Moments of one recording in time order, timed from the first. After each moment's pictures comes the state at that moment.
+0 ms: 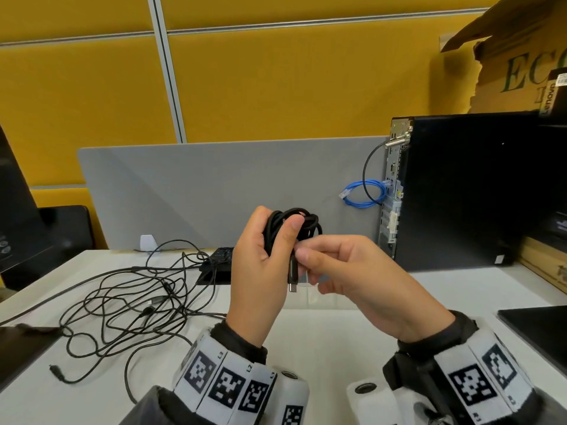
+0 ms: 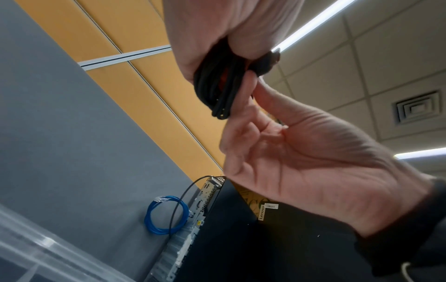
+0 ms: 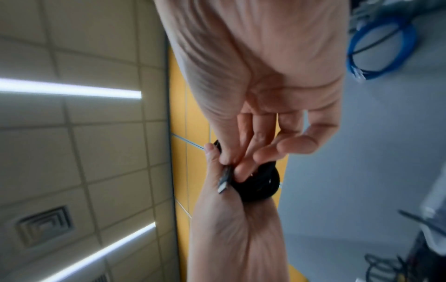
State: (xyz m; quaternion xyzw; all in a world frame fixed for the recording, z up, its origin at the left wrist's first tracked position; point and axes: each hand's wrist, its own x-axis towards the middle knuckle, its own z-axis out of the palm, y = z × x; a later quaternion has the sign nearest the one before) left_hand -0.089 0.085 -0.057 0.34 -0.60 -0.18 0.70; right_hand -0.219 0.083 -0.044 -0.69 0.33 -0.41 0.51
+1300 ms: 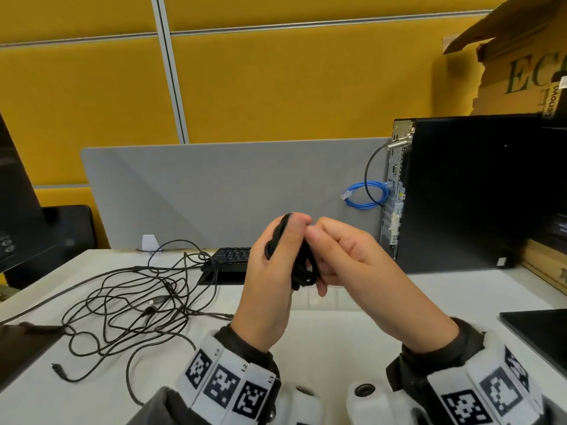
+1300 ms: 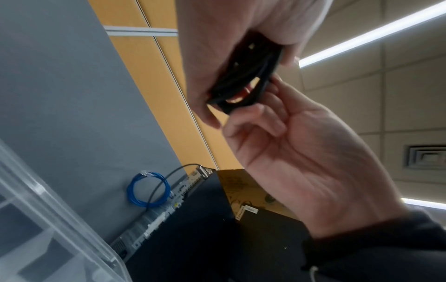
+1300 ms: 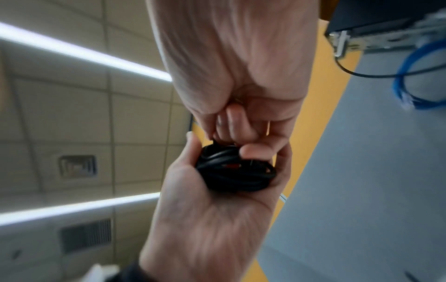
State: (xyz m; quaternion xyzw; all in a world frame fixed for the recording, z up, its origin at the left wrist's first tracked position) left_hand -0.097 0.092 -0.058 0.24 -0.53 -0.44 0.68; right_hand -0.215 0.092 -0.037 -0.76 0.26 -0.45 0.38
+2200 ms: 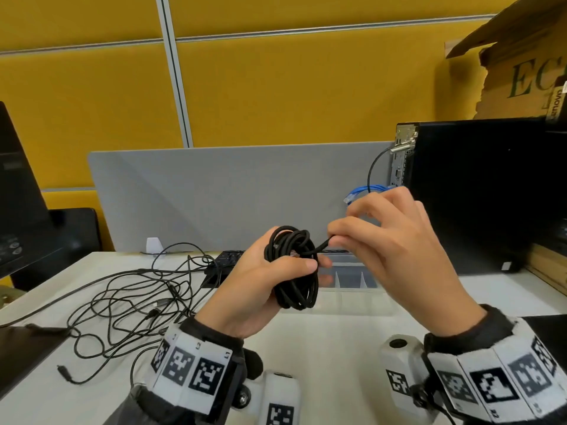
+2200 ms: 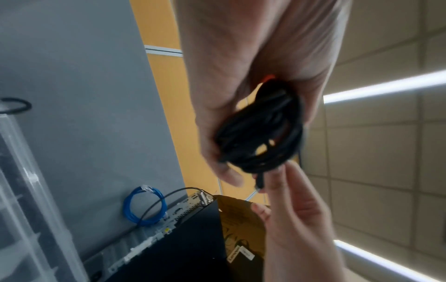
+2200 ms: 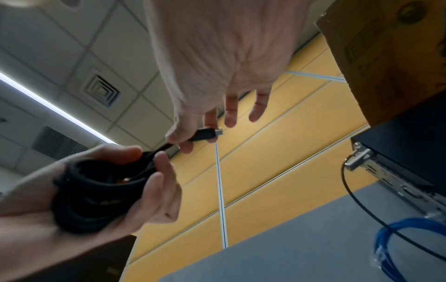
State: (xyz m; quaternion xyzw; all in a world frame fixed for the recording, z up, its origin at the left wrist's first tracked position) left_hand -0.067 0.091 -0.050 0.29 -0.55 -0.56 0.54; right_hand -0.249 0.068 -0.037 -0.81 0.31 -0.43 -0.26
